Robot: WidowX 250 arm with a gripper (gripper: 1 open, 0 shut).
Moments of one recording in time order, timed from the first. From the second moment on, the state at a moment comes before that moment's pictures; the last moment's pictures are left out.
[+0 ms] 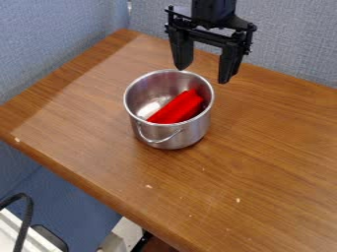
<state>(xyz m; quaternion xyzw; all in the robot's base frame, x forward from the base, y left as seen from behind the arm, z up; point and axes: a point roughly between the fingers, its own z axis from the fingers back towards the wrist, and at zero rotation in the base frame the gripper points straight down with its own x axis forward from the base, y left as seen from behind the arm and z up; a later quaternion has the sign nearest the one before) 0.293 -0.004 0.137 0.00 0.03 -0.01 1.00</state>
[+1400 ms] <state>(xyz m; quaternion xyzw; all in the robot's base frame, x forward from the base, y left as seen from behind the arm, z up) 0.258 -0.003 0.057 0.07 0.01 -0.06 1.00</state>
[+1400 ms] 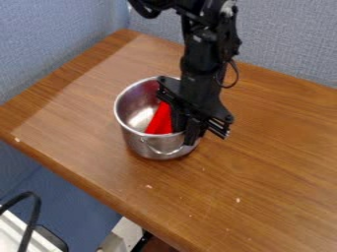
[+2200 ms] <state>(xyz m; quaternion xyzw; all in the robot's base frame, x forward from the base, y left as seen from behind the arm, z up) 0.254 0.005 0.080 0.08 0.01 -0.11 0.99</state>
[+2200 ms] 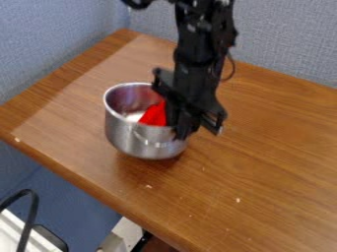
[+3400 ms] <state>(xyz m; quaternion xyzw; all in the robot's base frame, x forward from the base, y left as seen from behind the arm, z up) 0.261 -0.069 0.079 0.09 -0.04 -0.25 0.96</state>
